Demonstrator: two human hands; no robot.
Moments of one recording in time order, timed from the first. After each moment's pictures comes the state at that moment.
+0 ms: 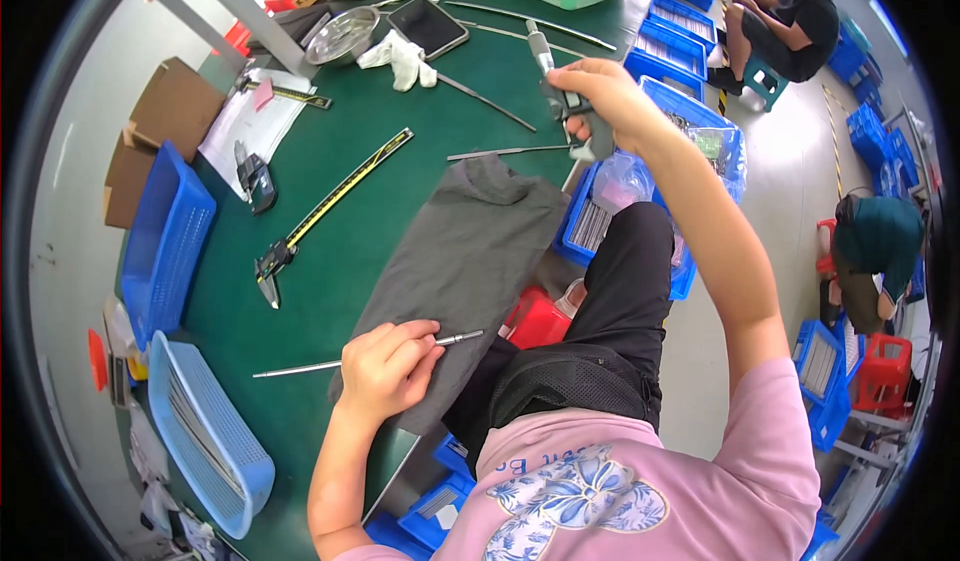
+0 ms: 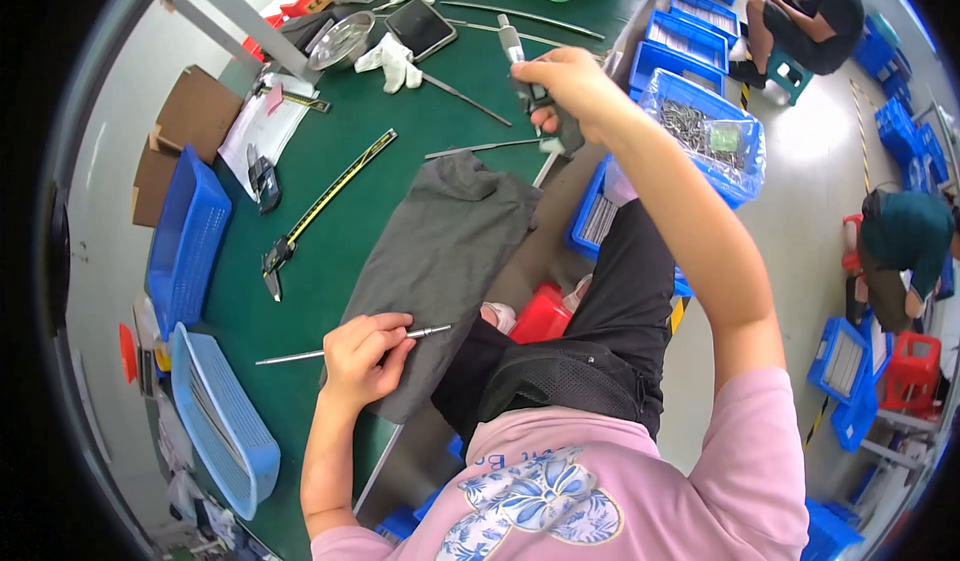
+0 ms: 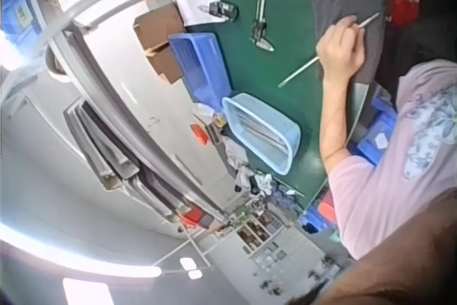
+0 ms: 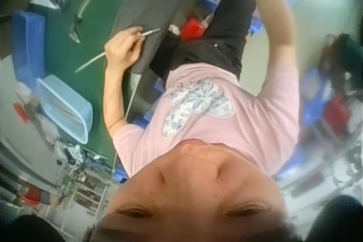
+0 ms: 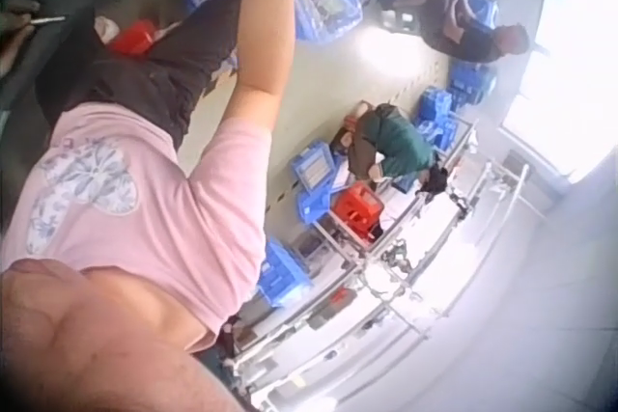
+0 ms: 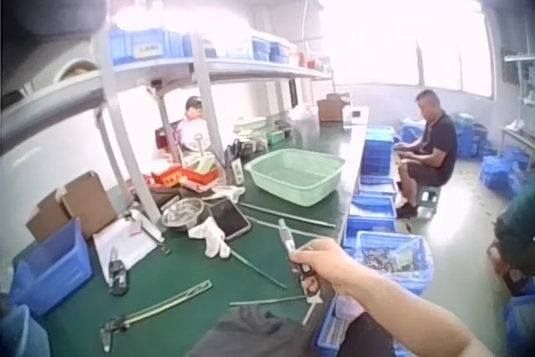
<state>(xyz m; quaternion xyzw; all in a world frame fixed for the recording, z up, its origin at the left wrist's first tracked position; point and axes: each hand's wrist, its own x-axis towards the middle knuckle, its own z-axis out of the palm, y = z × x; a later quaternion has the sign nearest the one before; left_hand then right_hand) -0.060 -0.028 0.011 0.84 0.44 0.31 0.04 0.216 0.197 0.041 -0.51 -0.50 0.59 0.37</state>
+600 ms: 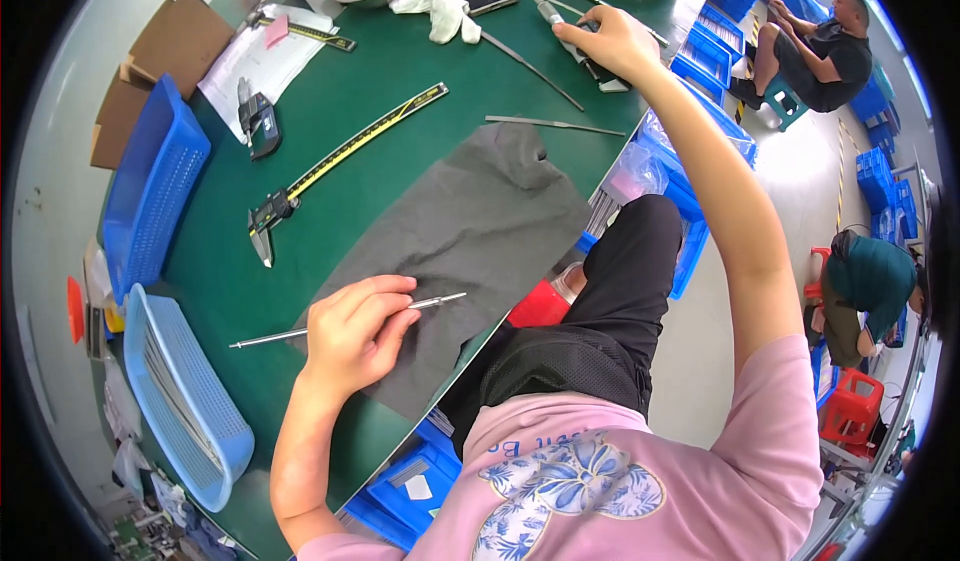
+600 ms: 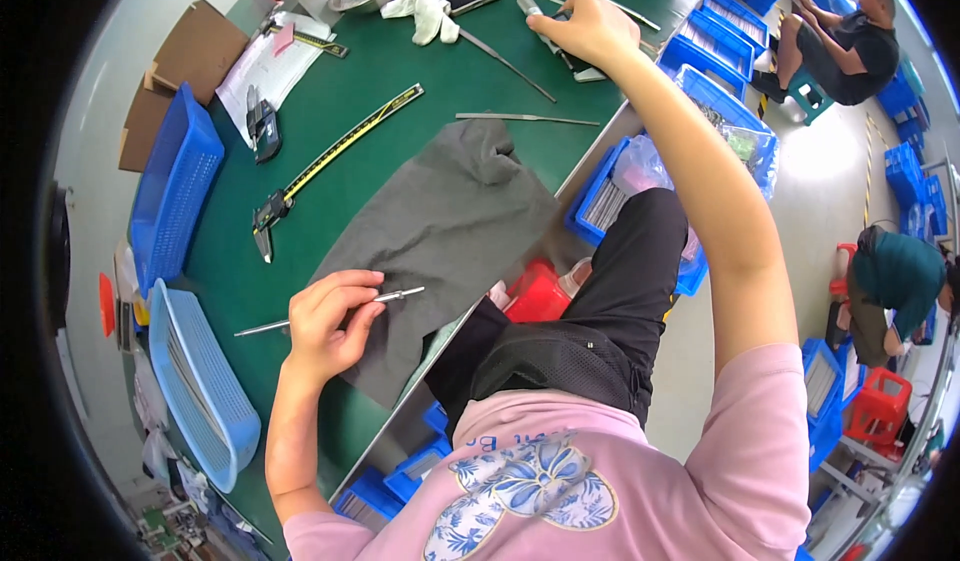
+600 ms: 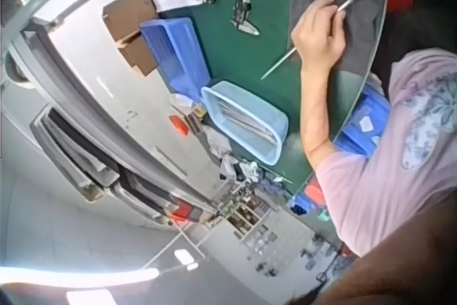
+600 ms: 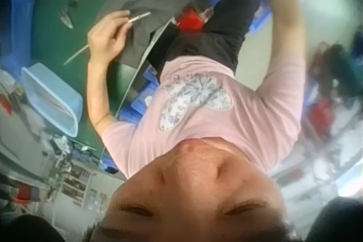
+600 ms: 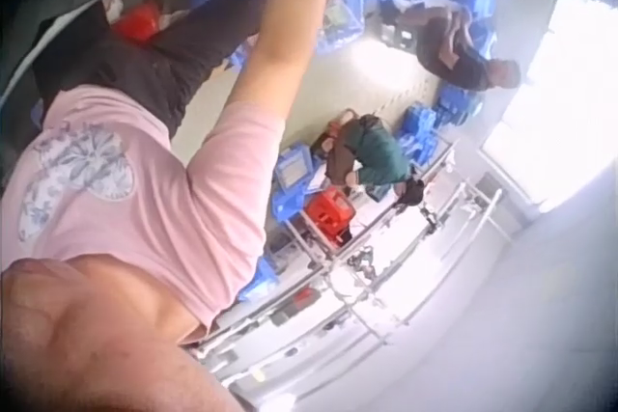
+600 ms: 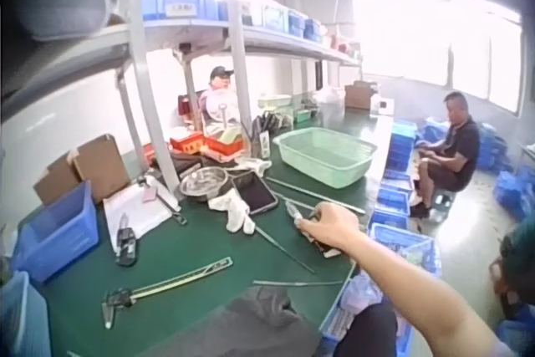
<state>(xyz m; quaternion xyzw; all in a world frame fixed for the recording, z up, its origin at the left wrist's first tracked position) -0.084 -0.025 0.025 0.79 0.51 0.32 0.11 0.192 0.275 0.017 -0.62 -0.74 0.12 0.24</state>
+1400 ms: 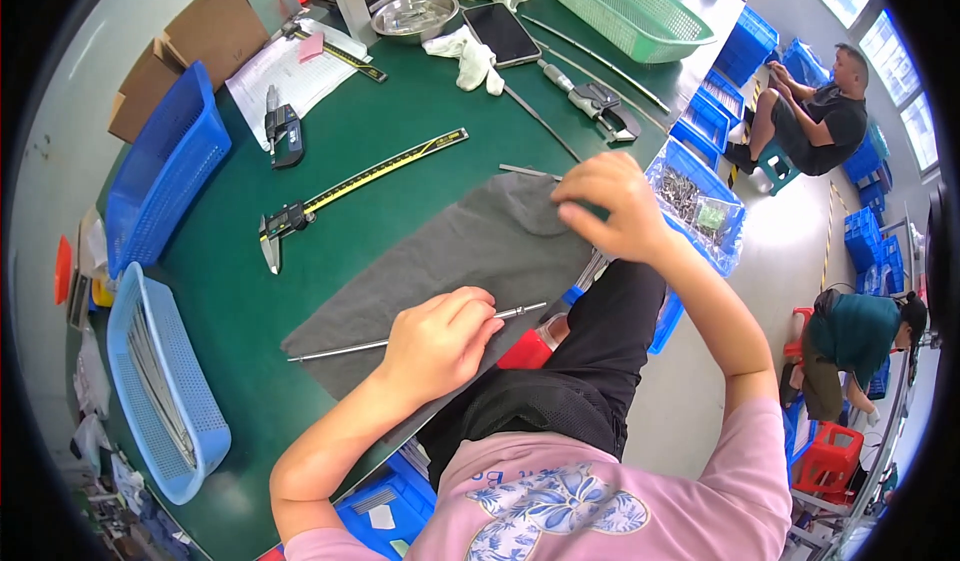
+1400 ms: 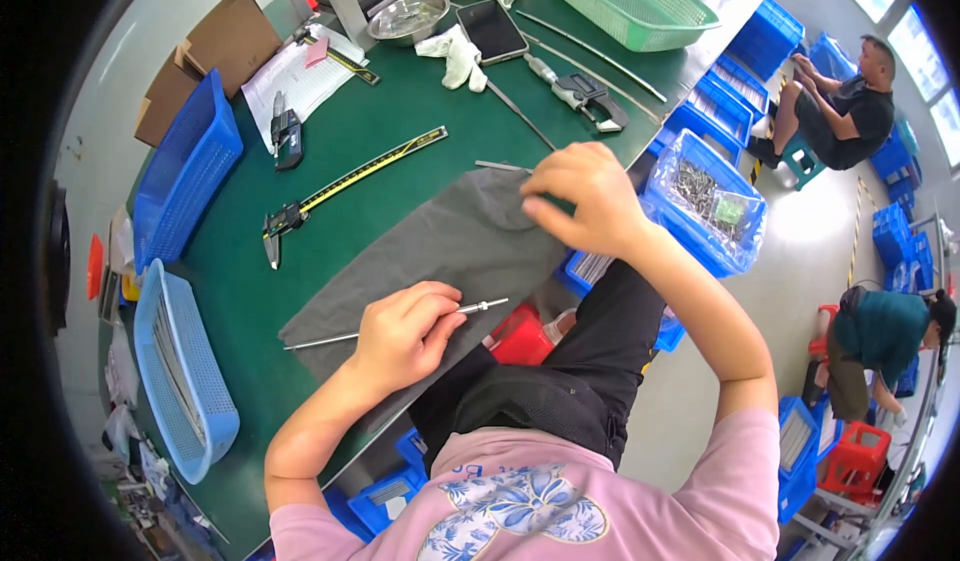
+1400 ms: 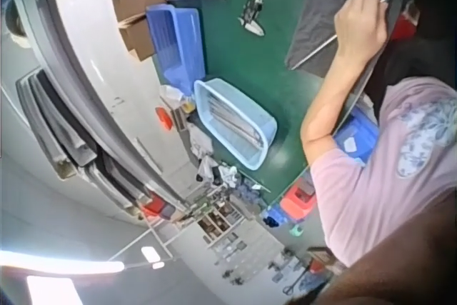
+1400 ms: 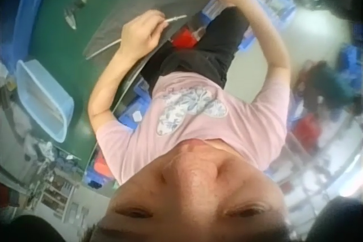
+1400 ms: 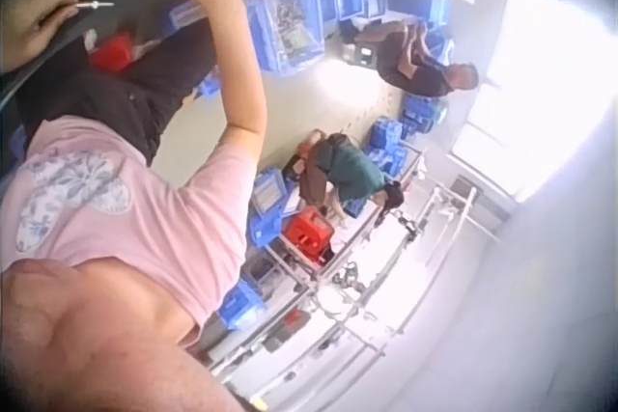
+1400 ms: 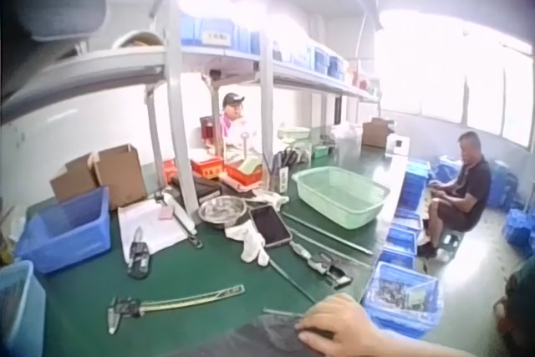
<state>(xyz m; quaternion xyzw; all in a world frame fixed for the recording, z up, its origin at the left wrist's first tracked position) -0.018 -0.008 0.009 0.78 0.50 0.36 0.11 0.201 0.163 0.016 -0.20 -0.93 0.09 0.31</state>
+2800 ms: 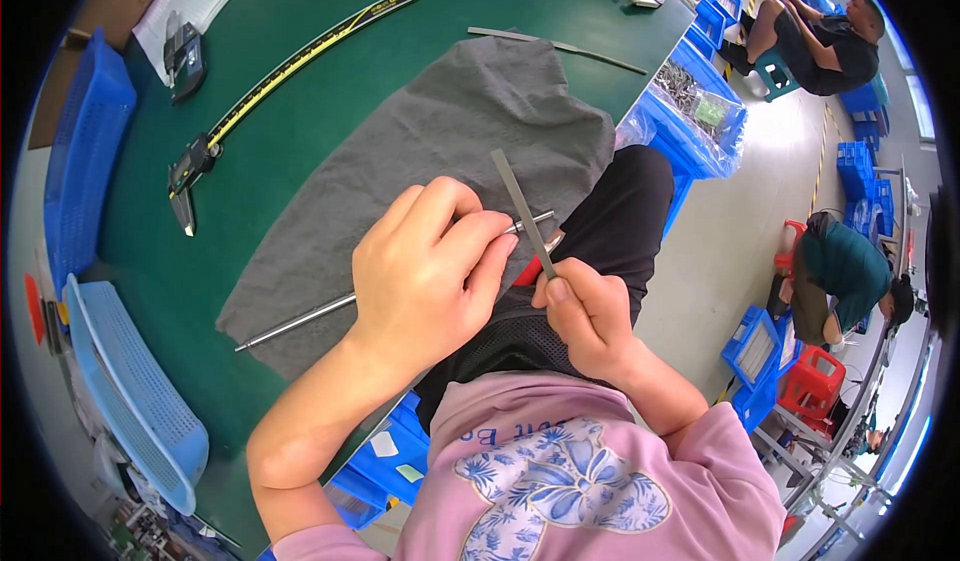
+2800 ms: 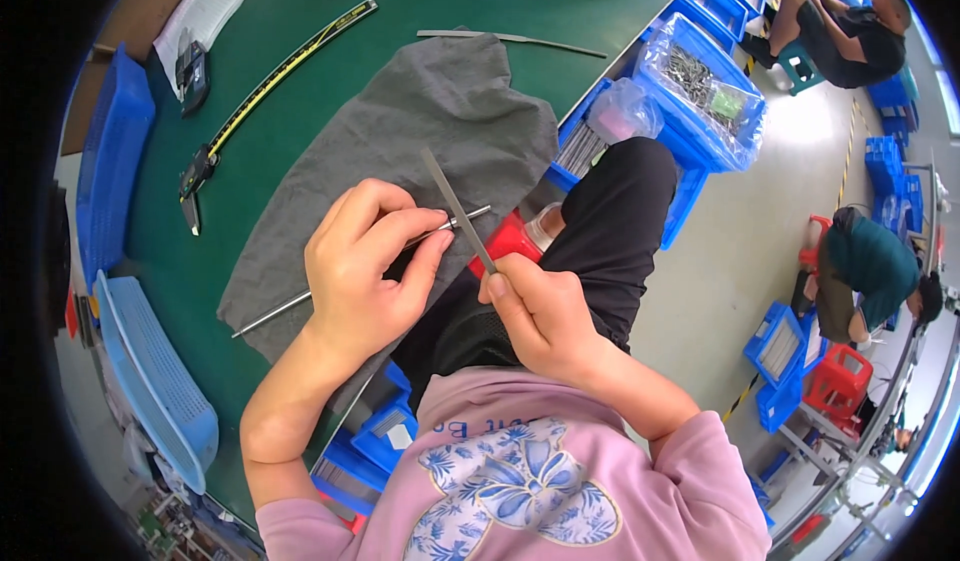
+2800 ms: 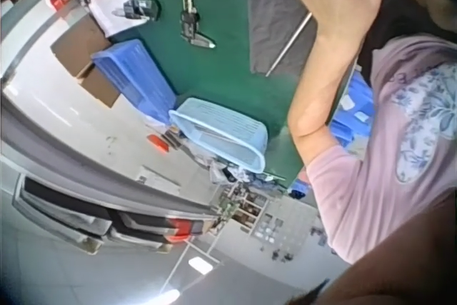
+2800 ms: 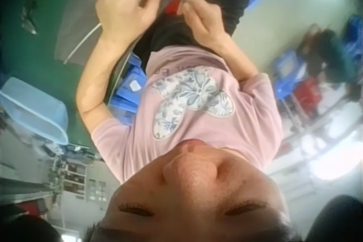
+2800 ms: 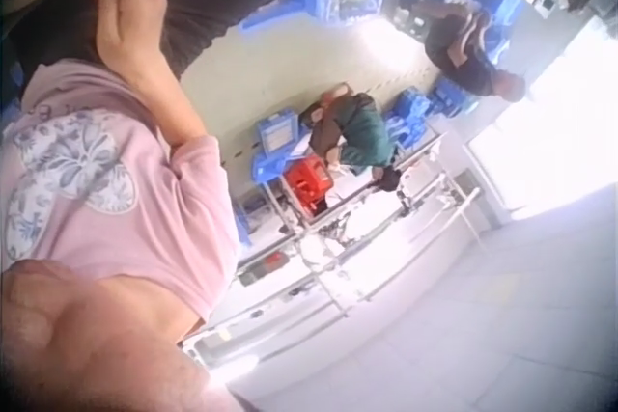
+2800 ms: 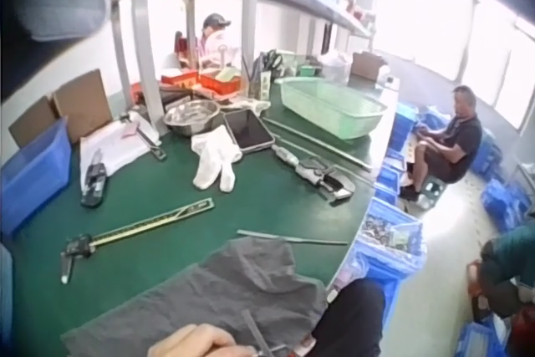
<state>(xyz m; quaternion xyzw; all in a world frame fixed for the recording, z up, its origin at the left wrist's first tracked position) 0.001 0.008 0.004 0.75 0.53 0.38 0.11 0.189 -0.013 -0.018 -0.43 -0.65 0.54 0.32</state>
